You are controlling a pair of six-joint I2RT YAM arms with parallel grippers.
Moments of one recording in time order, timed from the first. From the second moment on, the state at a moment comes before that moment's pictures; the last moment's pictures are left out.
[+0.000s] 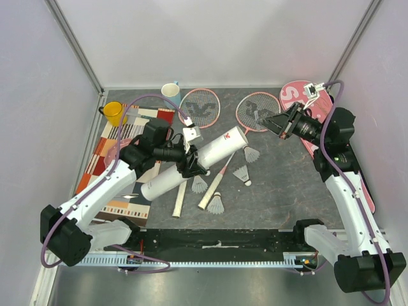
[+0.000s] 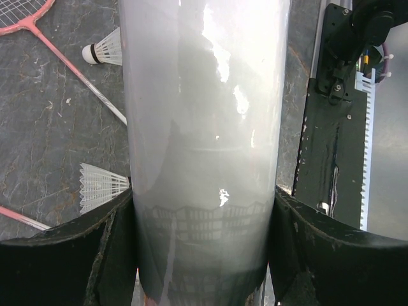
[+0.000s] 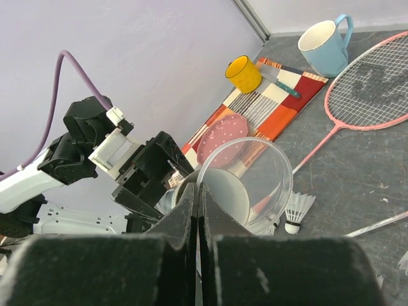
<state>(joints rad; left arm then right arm) -0.57 1.17 0.99 -0.41 0.73 0.26 0.08 0.97 0.99 0.01 -0.85 0.75</state>
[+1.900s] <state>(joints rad) -0.57 0.91 0.86 -0.21 0.67 0.19 0.33 1.51 0.58 0.37 -0.11 0.70</state>
